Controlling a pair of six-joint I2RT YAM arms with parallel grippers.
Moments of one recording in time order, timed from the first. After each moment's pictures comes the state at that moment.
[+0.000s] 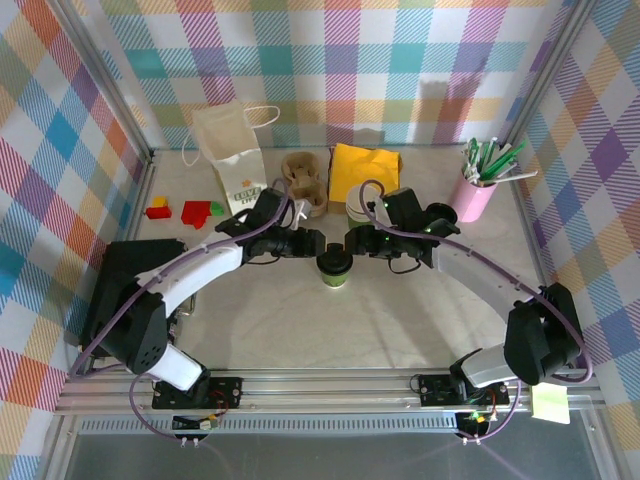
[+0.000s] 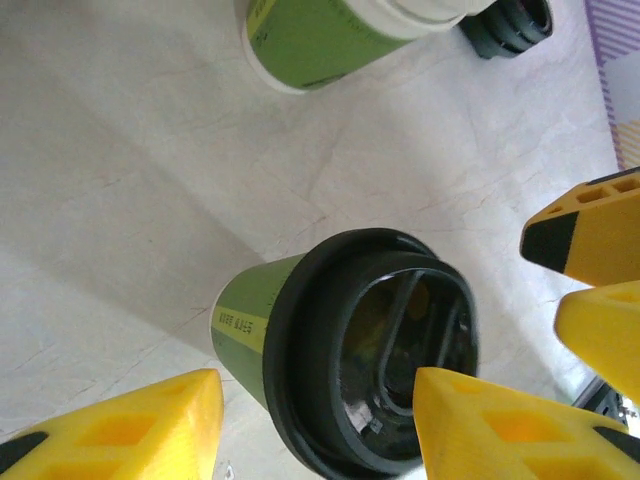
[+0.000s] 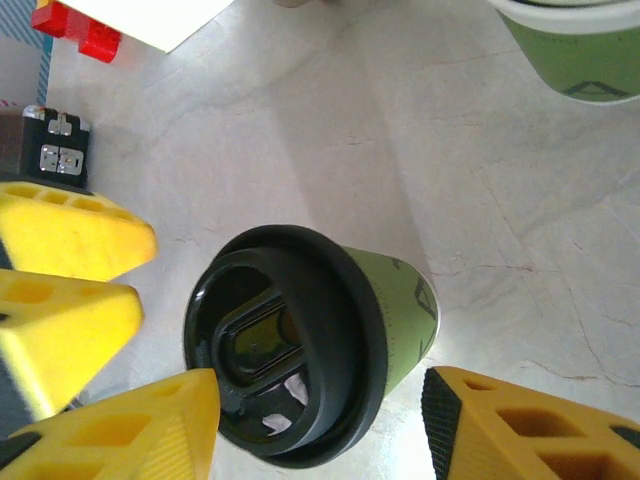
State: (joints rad) left arm -0.57 1.50 1.12 -0.45 0.33 -0.50; right arm 0.54 1.41 1.05 -0.50 -0.35 0.52
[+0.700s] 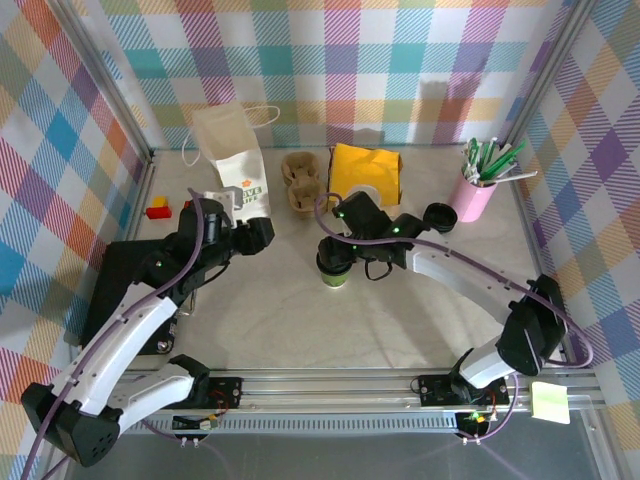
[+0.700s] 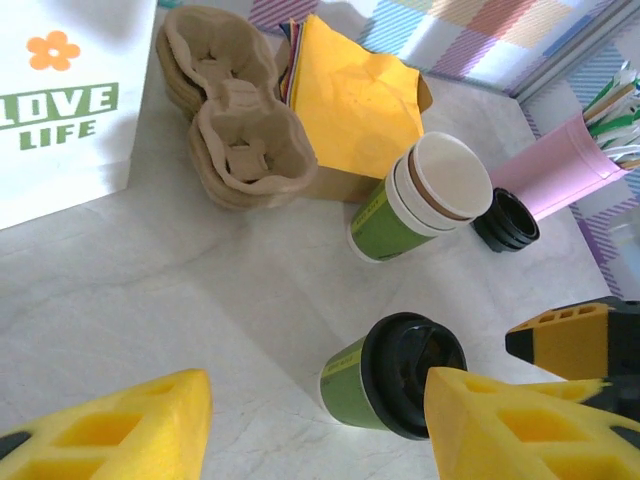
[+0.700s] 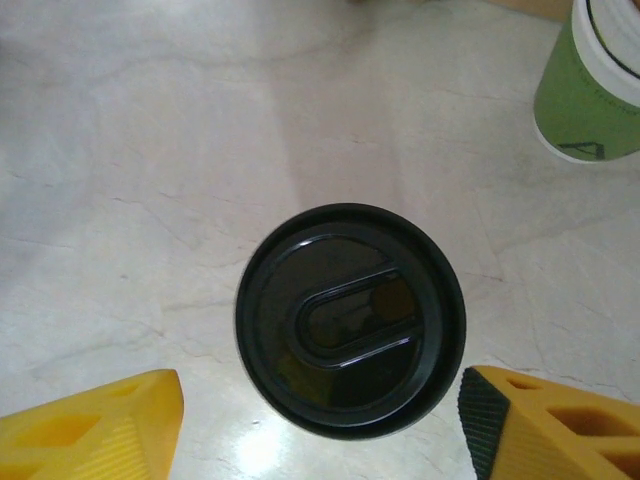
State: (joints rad) left arm -0.46 0.98 1.01 -0.56 0.04 -0.50; right arm 0.81 1.51 1.29 -0.74 0.04 0.43
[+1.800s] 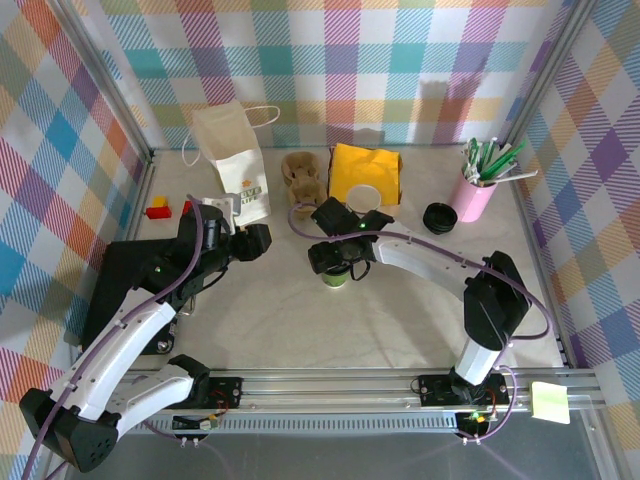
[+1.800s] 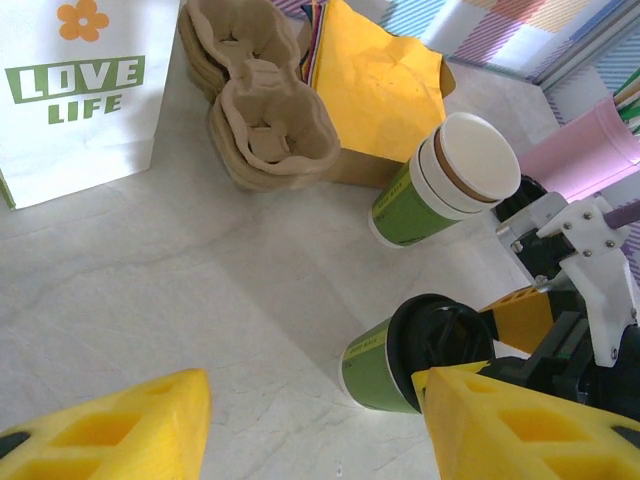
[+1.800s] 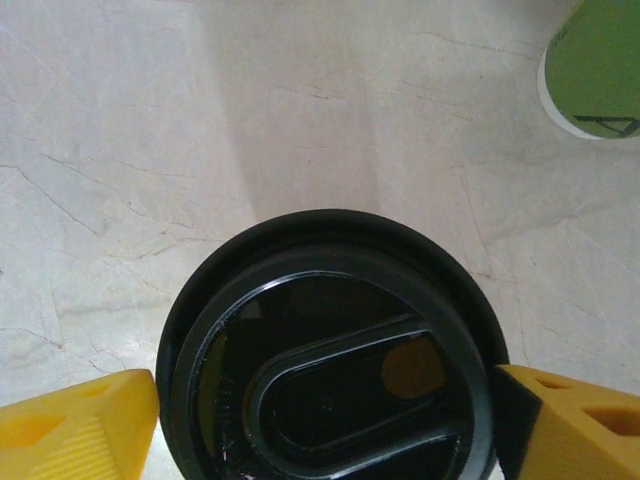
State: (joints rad) left arm -0.46 0.95 0.97 -0.58 0.03 -0.49; right arm 0.86 1.72 1.40 -0.82 0.13 0.41
